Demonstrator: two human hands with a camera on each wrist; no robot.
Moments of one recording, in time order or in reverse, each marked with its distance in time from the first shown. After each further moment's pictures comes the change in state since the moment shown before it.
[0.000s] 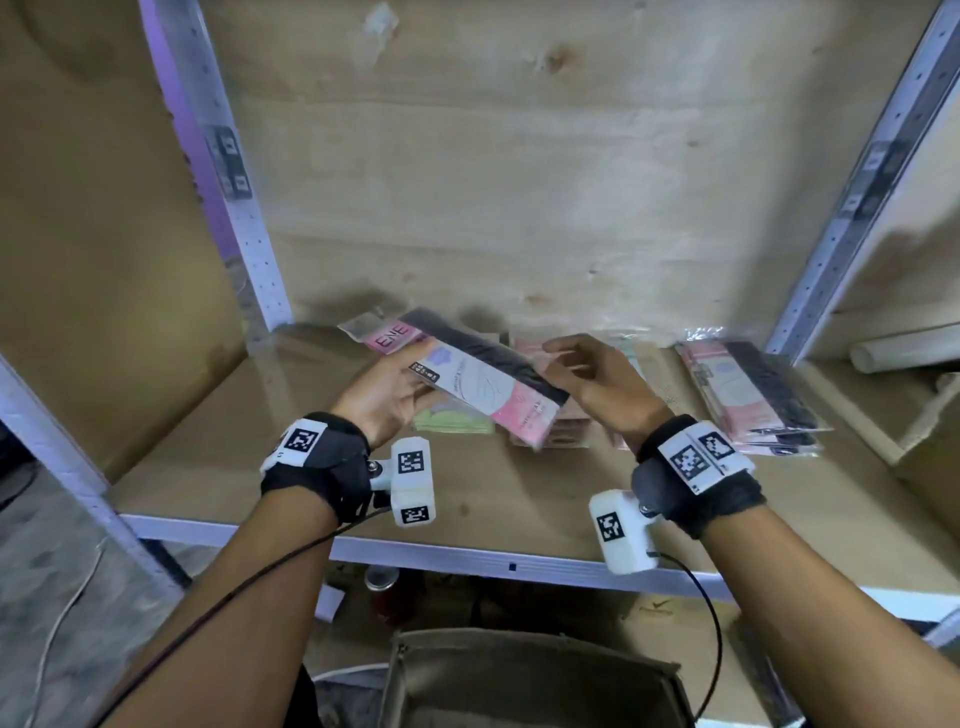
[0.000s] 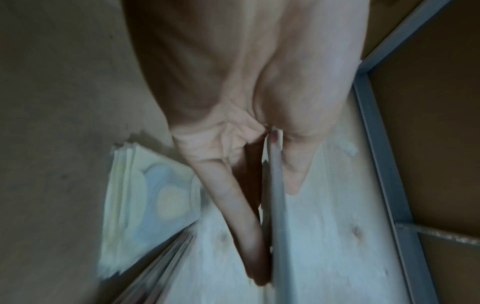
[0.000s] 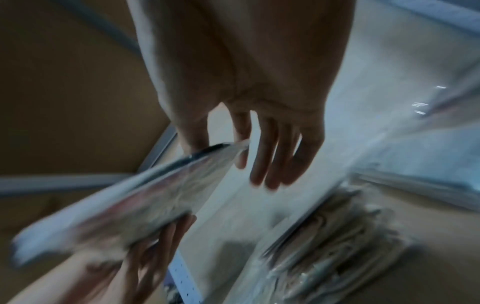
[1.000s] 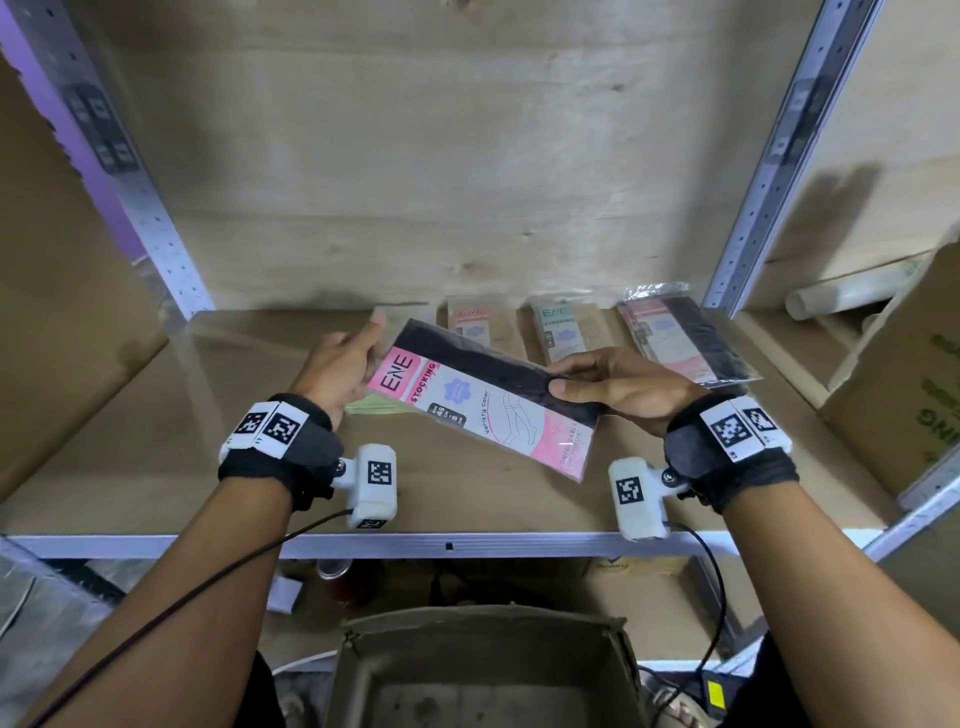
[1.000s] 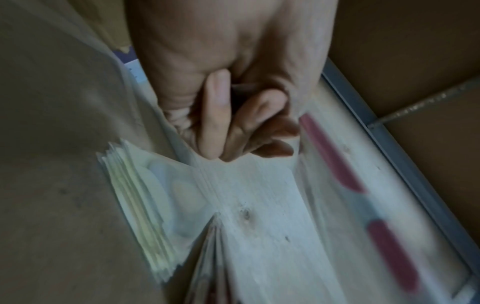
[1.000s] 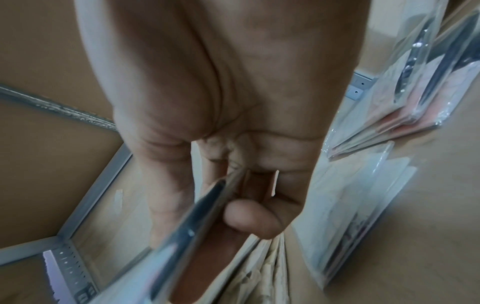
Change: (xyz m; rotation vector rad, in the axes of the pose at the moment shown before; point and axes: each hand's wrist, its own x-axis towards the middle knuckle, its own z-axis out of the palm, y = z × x) left_hand 0.023 -0.025 0.026 0.613 0.213 0.140; right_hand -0.028 0.047 -0.079 0.195 -0.332 0.215
